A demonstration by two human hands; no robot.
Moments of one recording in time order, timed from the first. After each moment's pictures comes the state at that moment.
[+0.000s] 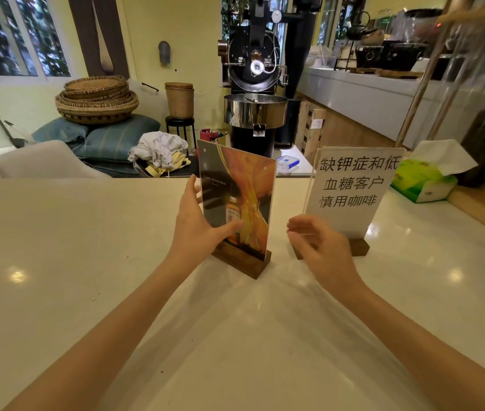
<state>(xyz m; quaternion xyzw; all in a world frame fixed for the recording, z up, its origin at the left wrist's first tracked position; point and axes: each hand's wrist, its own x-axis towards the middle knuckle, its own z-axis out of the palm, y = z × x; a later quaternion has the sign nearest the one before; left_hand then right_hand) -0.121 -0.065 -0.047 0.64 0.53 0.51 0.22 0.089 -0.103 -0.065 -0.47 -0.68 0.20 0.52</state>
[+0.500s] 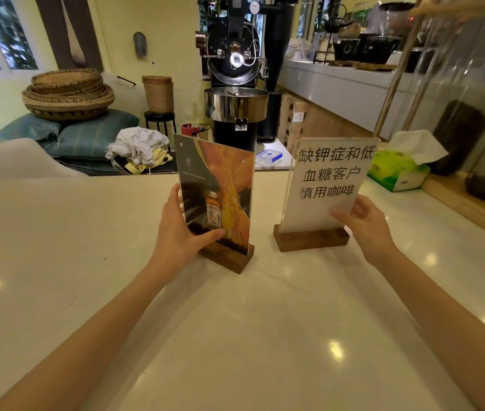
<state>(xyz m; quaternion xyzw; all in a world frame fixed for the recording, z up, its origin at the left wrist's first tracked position) -0.124 -0.057 -0.070 0.66 0.54 0.47 0.24 0.192 -0.067 -0.066 -0.57 -0.47 0.34 0.59</state>
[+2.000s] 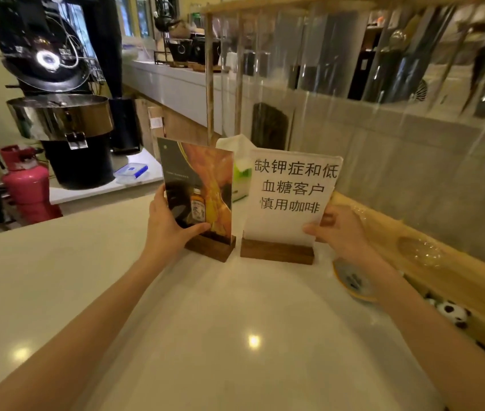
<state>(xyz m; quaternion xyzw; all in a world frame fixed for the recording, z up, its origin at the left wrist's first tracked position) 0.209 0.055 -0.071 0.75 0.39 0.45 0.30 0.448 -0.126 -0.043 -0.68 -0.44 0.18 0.55</state>
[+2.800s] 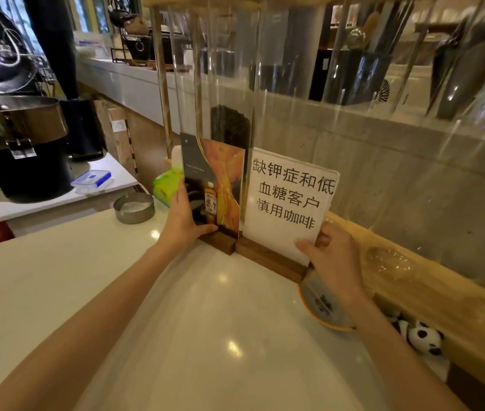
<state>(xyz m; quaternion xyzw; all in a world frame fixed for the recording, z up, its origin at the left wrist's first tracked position) 0.336 0.082 -0.071 0.83 0.31 0.36 0.29 0.473 -0.148 -0.057 -0.75 -0.34 0.03 0.56</state>
